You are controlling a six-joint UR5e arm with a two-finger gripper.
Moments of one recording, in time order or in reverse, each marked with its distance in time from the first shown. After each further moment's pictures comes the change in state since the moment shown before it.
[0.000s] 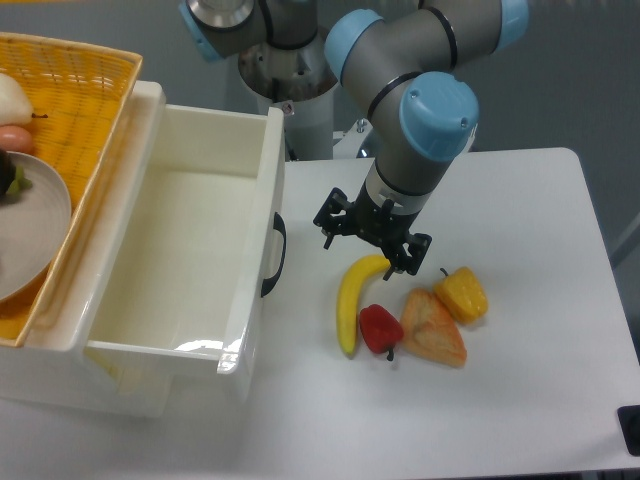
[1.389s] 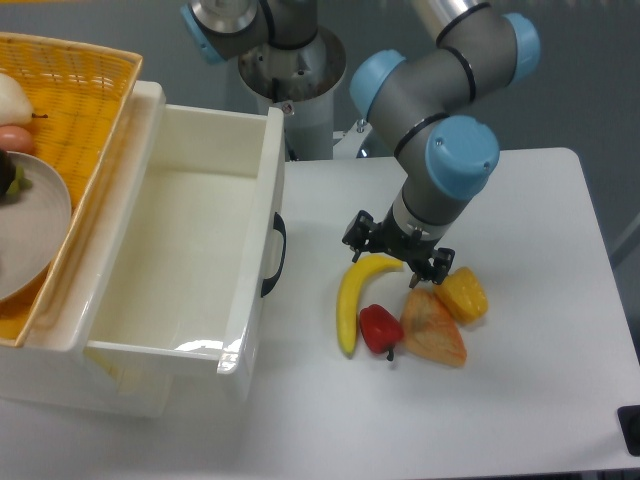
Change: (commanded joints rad) arm 0.029 -0.109 -0.064 0.144 0.081 -0.132
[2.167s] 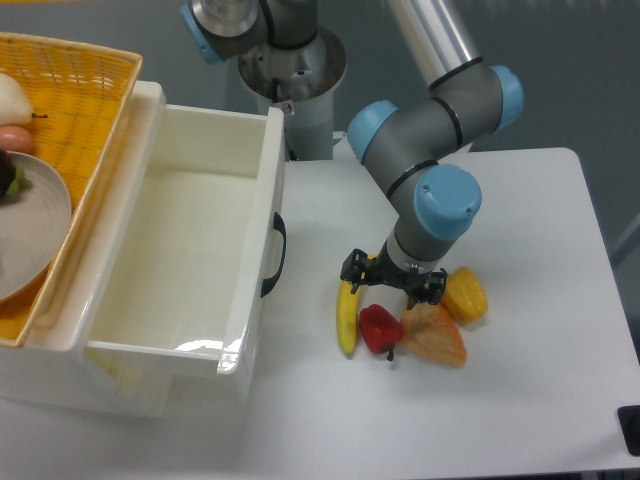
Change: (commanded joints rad) arm -0.008 -0.086 -0.028 0.097 -0.015 -0.141
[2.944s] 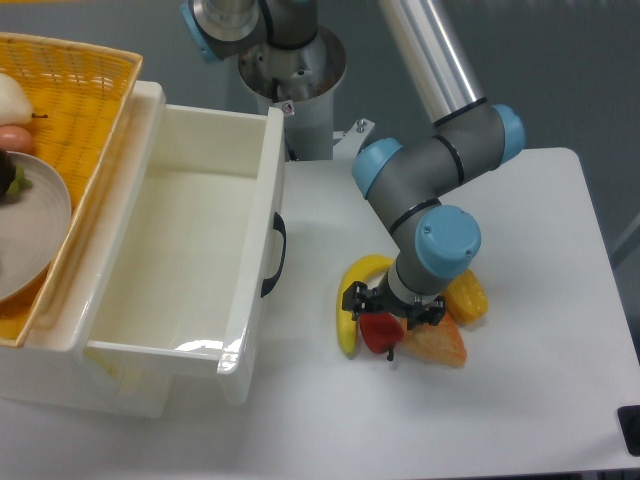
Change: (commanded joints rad) arm -0.018 -0.078 0.045 0.021 0.005 -0.060
